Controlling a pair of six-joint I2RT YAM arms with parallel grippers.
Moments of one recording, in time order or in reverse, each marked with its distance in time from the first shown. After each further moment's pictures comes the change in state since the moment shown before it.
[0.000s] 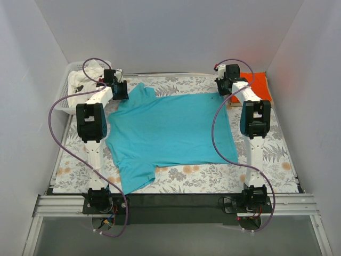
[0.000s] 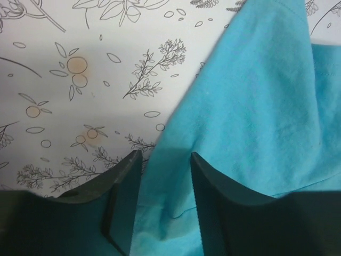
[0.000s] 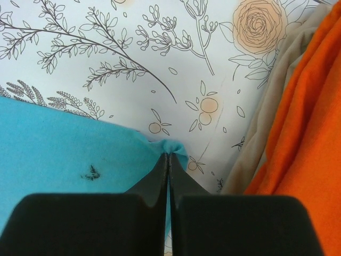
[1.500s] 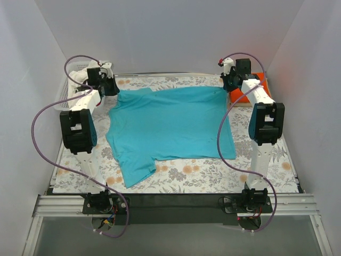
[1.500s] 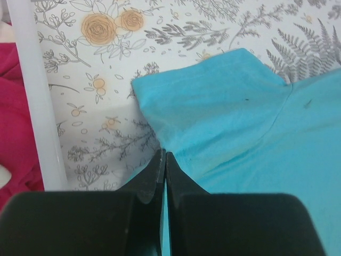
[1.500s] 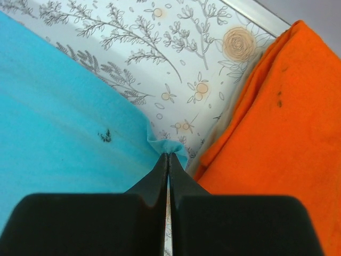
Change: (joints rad) left arm 0.086 -0.294 -0.278 0.198 0.207 0.088; right arm -0.036 -0.259 -0.183 -0.002 -0.137 -0.146
